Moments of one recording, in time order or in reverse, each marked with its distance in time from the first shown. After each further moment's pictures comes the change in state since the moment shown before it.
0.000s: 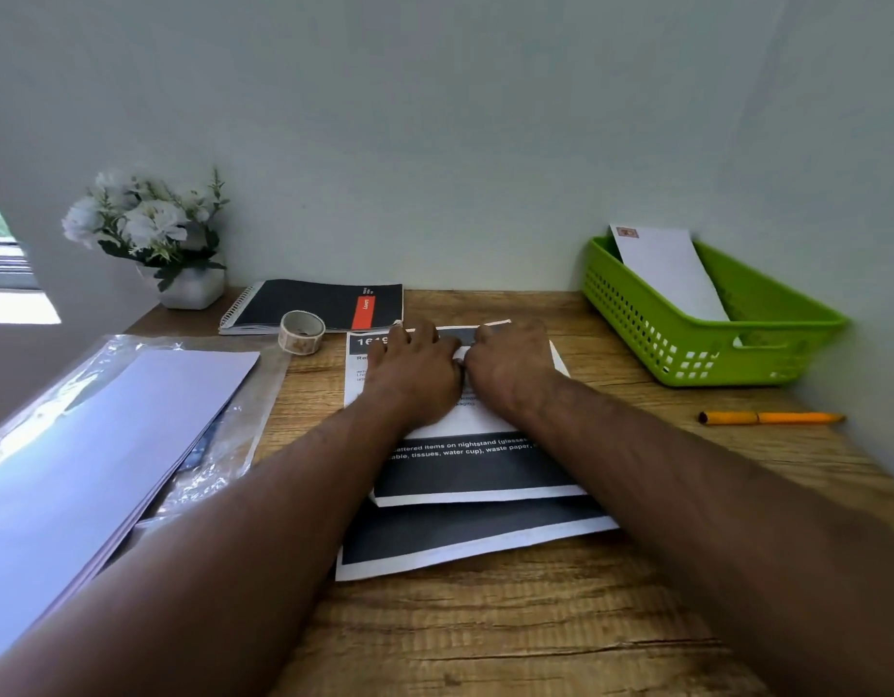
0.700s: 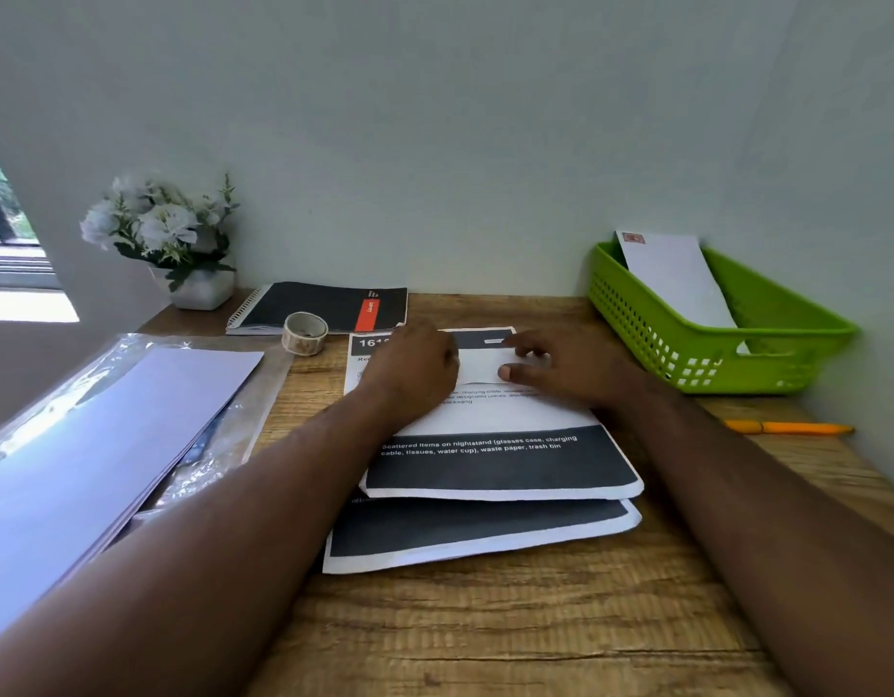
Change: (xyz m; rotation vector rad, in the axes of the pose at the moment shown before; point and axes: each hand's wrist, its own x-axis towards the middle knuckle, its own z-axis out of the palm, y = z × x) left_hand 0.000 -0.003 -0.012 -0.230 0.160 0.051; right_hand -0.005 0.077 0.047 0.697 0.184 -0.097
